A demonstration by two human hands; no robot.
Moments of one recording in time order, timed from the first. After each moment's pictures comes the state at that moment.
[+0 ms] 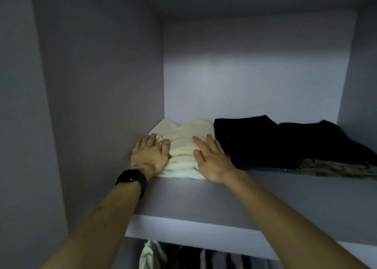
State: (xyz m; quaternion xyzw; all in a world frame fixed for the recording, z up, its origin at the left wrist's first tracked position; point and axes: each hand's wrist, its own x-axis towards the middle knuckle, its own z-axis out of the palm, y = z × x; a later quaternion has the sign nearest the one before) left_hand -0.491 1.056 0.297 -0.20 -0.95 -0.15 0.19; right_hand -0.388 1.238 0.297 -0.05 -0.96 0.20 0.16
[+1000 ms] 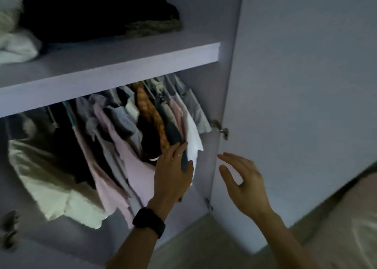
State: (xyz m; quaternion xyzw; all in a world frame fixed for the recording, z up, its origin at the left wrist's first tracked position) left_hand -0.027 1.161 0.019 -0.50 -0.78 -0.37 -0.01; right_hand 0.170 1.230 0.035 -0.32 -0.82 0.26 0.39
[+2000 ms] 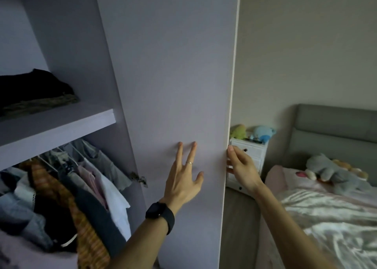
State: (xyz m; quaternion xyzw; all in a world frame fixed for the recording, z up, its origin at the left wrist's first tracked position) left_hand 0.199 1.291 0.093 -0.75 -0.54 -0.39 -0.05; right_hand 0.396 1.294 0.126 -0.46 -0.58 0.40 0.53
